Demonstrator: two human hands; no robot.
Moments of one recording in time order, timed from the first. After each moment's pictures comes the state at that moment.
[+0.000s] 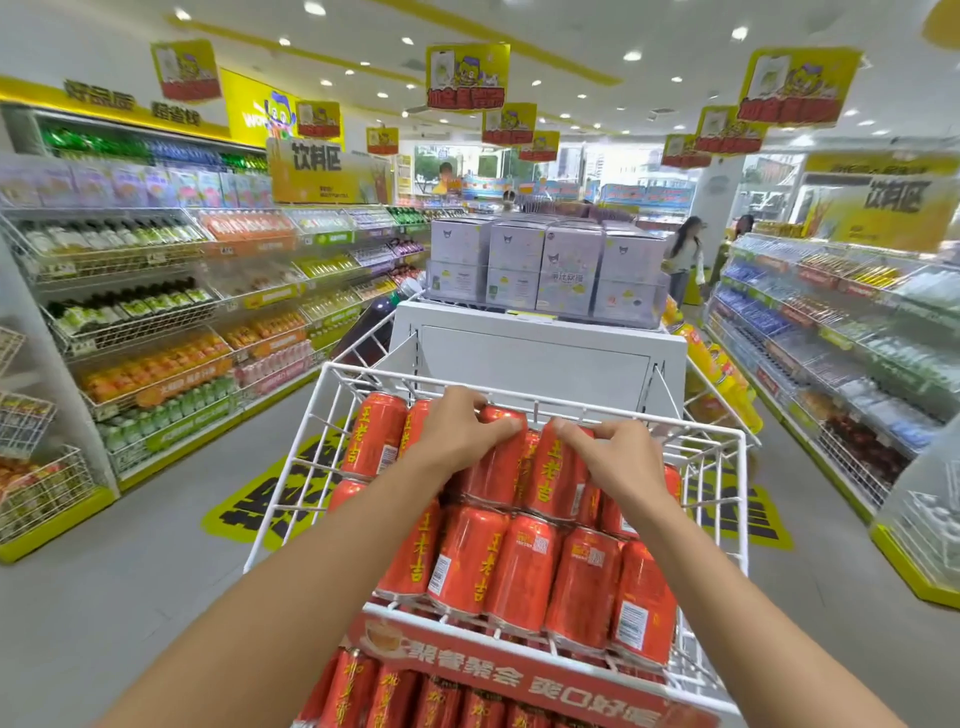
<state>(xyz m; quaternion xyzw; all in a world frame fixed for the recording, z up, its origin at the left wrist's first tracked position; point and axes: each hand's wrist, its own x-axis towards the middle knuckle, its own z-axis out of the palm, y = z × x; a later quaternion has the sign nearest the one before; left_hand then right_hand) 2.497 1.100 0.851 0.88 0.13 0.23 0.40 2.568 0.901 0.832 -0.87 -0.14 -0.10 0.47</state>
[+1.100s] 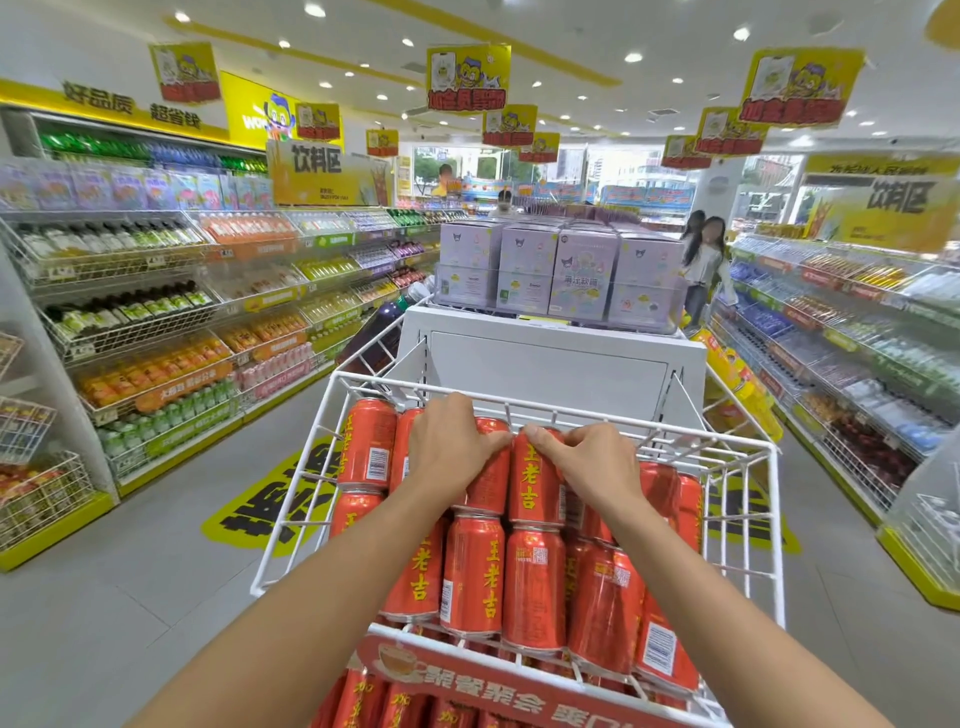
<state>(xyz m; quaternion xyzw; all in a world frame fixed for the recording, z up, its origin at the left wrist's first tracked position) 2.498 1.120 0.844 0.91 0.20 0.31 0.19 2.575 0.947 0.829 -0.90 -0.18 -0.15 0.37</state>
